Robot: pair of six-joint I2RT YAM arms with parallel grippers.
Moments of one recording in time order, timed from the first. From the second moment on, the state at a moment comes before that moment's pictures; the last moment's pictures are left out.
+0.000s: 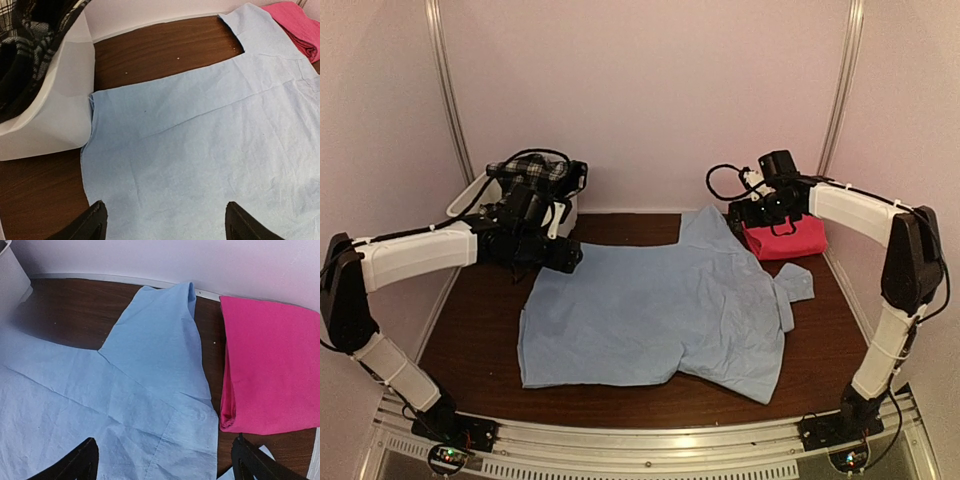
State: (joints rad) left arm -0.61 1.52 1.13 -0.36 -0.16 -0.17; right arm 0.32 1.80 1.55 -0.51 0.02 0.06
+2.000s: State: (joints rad) left arm -1.27 2.20 1.64 -0.16 0.19 0.49; right arm -0.12 1.58 0.82 -0.23 -0.01 0.33
